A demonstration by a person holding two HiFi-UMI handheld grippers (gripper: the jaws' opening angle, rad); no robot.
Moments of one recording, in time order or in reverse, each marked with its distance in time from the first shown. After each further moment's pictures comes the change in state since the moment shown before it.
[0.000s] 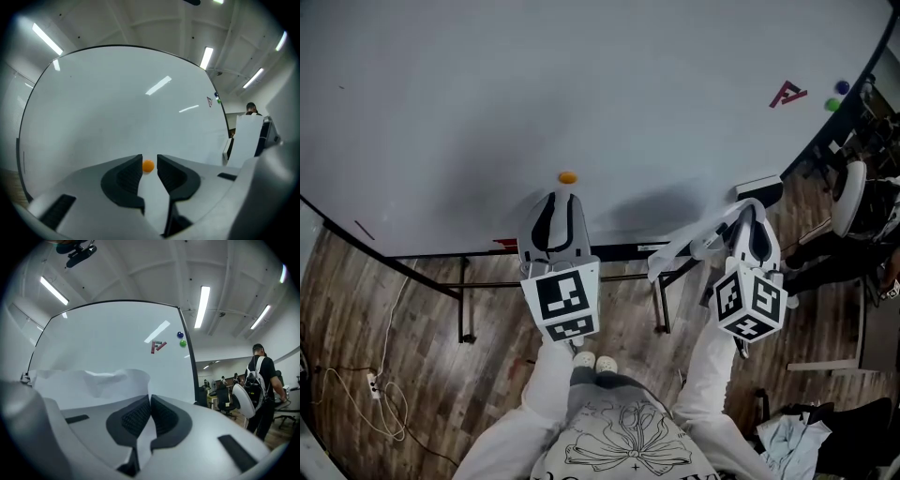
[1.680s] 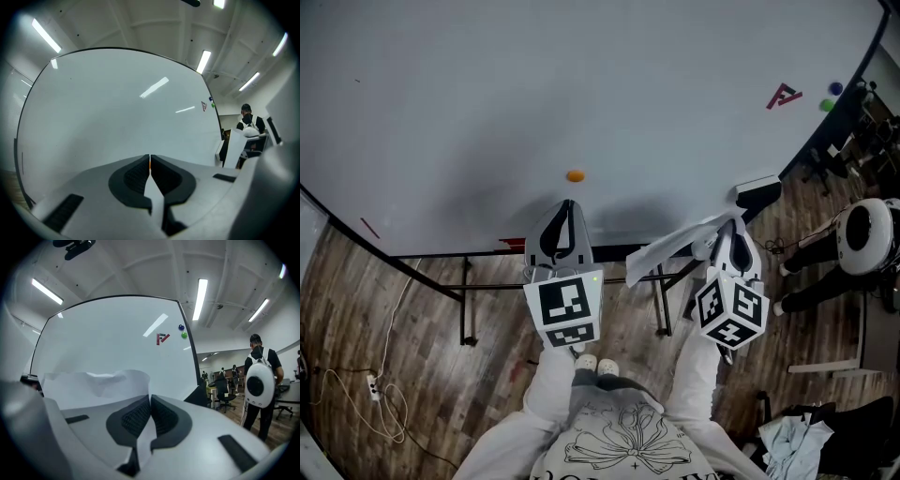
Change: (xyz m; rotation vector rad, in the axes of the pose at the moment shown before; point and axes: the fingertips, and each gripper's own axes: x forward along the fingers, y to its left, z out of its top) left arm -0.024 -0.002 0.005 -0.001 0.000 -0.052; right arm -0.025 0.030 -0.027 0.051 0.085 -0.003
